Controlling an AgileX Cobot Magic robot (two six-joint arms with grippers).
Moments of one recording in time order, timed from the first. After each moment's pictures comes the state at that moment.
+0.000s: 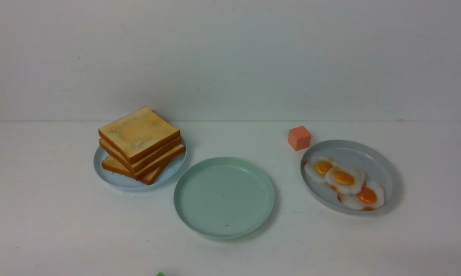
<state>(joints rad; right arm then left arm) 0.03 -0.01 0.02 0.06 0.39 0.00 -0.05 -0.01 0.03 -0.07 0.38 -0.25</state>
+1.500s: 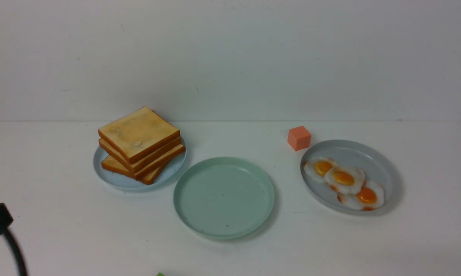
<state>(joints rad) 0.03 -0.01 0.02 0.07 0.38 0.00 -0.09 0.45 -0.49 -0.31 0.52 -0.14</state>
